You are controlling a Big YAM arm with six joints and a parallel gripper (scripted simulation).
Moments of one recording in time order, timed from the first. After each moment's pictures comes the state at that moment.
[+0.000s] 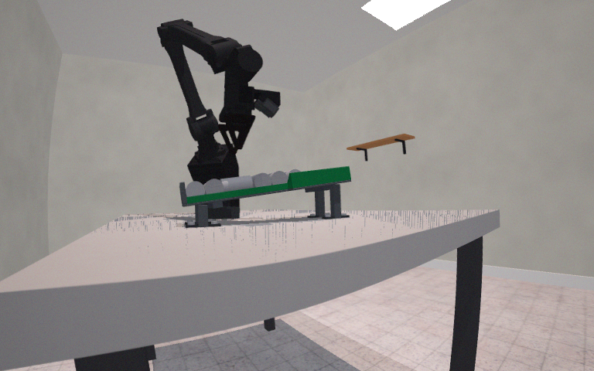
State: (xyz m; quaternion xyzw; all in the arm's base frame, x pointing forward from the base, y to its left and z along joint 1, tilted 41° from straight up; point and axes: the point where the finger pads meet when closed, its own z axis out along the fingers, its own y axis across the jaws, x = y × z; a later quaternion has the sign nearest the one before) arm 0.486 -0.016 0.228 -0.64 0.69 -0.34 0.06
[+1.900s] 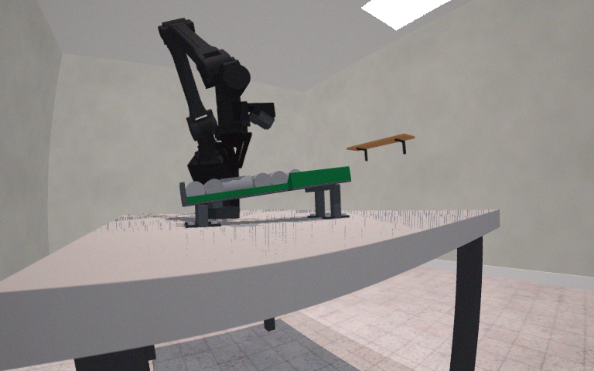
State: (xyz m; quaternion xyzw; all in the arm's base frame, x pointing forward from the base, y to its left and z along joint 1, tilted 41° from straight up) arm 0.507 -0.032 0.196 -0.66 0.69 -0.30 0.10
